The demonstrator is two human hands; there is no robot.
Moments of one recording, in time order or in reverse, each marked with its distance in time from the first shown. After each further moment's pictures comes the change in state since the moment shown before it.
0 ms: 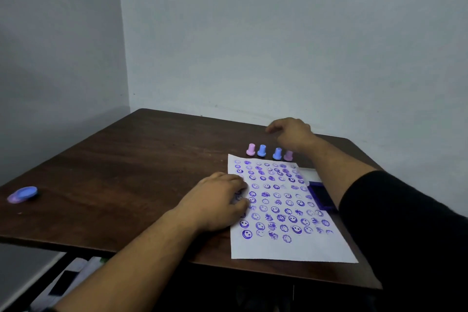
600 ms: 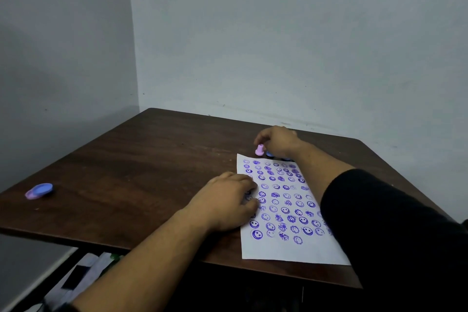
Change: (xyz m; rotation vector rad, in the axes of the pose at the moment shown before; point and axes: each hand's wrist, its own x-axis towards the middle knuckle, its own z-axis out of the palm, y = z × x) left_hand 0.001 0.001 0.001 0.005 -0.003 -0.007; right_hand 0.010 -0.031 0.040 0.063 -0.108 -0.051
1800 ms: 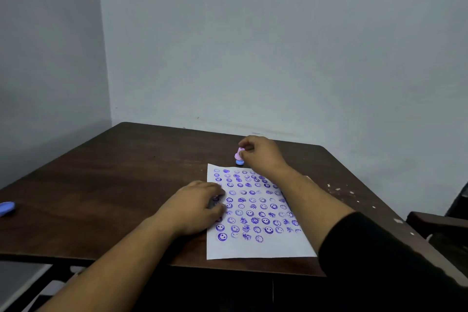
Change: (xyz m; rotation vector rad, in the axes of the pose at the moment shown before) left_hand 0.001 0.000 0.000 -0.037 0.018 -0.018; right_hand -0.076 0.010 -0.017 0.381 0.260 -0.088
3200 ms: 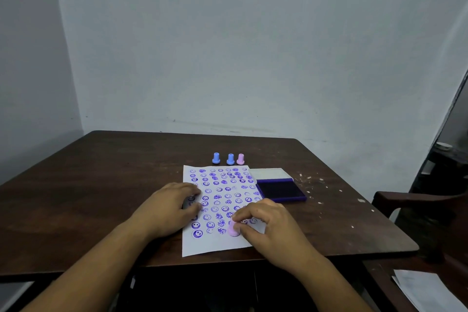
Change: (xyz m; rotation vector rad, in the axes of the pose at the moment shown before) left_hand -0.003 0.005 -0.005 0.001 -0.024 -0.005; right_hand -0.197 0.025 -0.025 -0.071 0.000 -0.187
